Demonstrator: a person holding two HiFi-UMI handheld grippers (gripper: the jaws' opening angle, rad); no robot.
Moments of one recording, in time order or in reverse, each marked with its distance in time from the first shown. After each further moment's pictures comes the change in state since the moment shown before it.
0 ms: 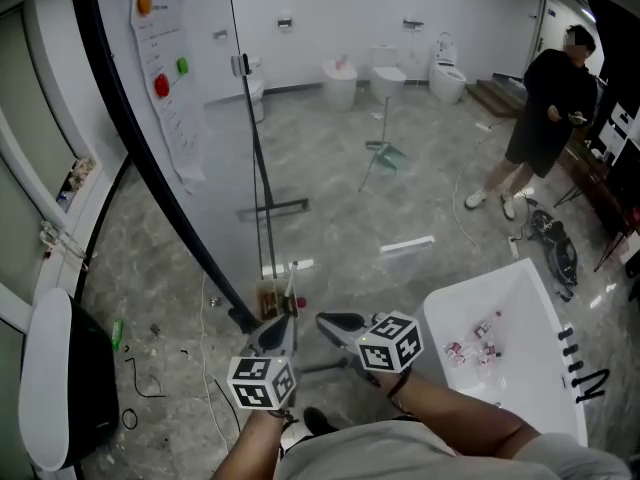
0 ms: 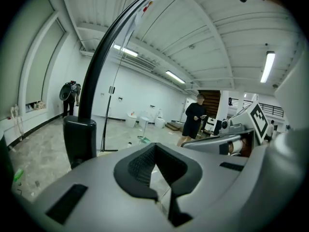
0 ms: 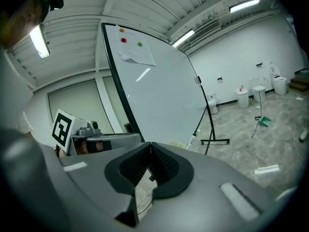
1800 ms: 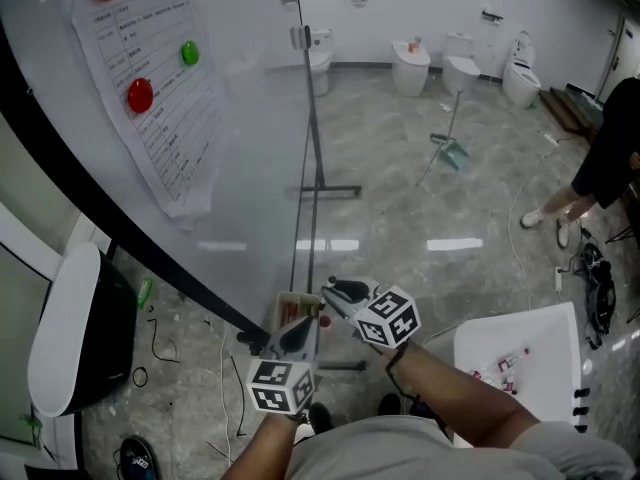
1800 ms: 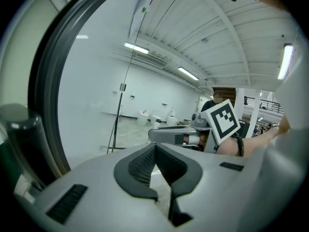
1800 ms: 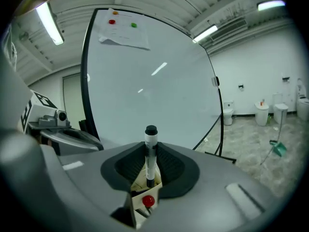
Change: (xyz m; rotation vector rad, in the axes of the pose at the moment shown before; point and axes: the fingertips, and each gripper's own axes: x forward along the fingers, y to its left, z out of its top) left arm 0.073 0.036 0.004 -0.054 0.022 0.152; right arm 0.115 -0.110 0.044 -0.213 0.059 0.132
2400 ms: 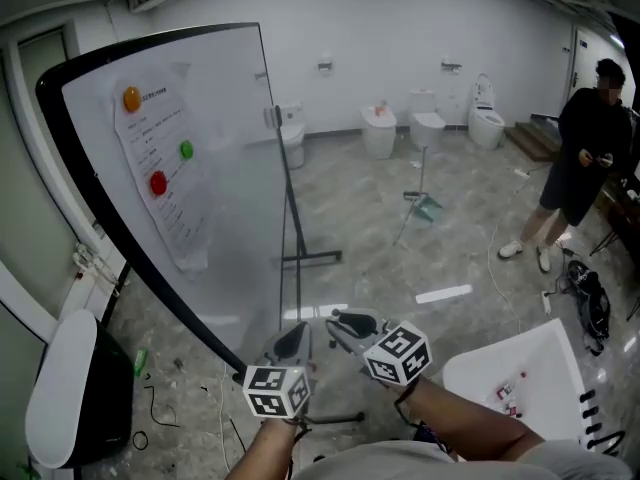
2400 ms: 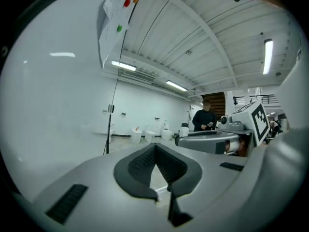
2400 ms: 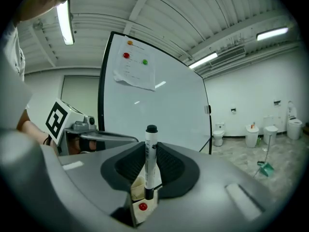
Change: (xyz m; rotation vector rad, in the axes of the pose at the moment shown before) left arm 0.007 -0.048 0.105 0.131 -0.186 -0.074; right arm -0.105 0.025 0.090 -0.121 -0.166 -0.112
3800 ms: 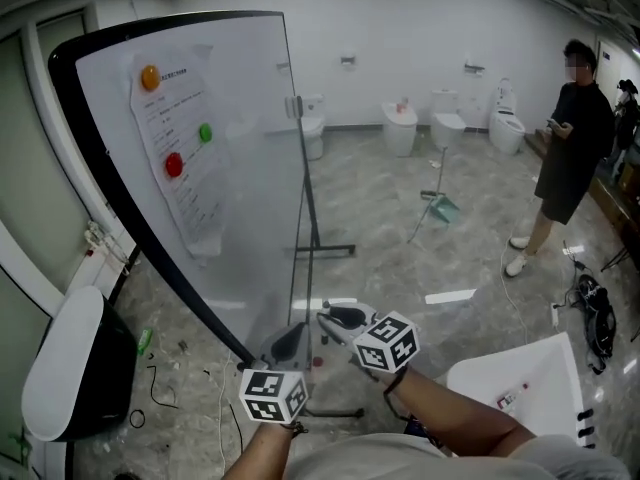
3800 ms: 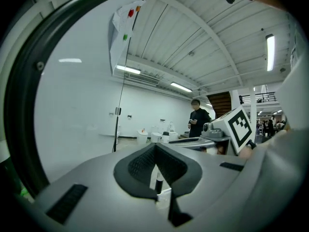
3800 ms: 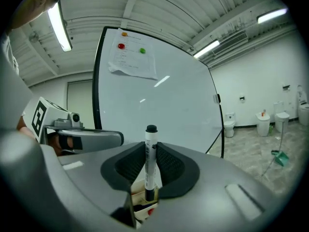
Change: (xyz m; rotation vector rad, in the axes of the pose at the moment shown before) left arm -0.022 0.011 0.001 0.001 -0.032 0.070; right arm 0.047 0.003 -0.016 0.085 0.033 0.112
